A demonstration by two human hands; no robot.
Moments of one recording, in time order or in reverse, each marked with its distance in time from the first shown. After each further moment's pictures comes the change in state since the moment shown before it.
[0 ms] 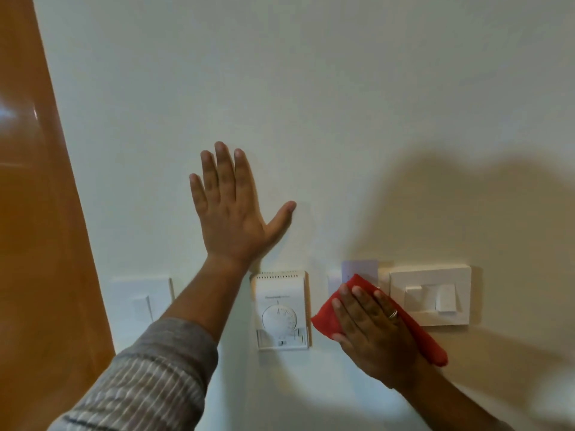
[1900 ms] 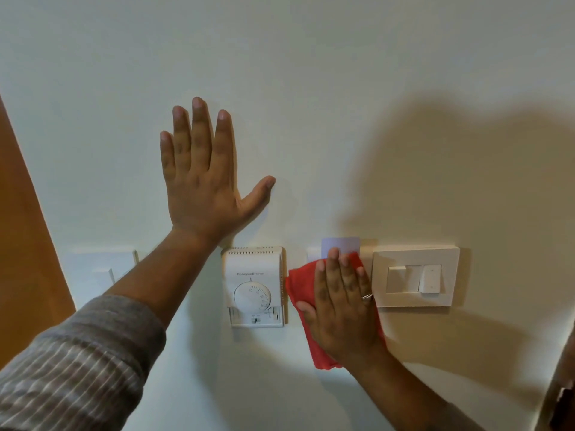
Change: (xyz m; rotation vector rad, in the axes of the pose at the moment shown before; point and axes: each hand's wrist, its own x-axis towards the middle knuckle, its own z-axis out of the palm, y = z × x) left_hand 0.000 -0.001 0.004 0.053 0.089 0.102; right_hand 0.024 -0.023 -0.002 0.049 -0.019 0.265
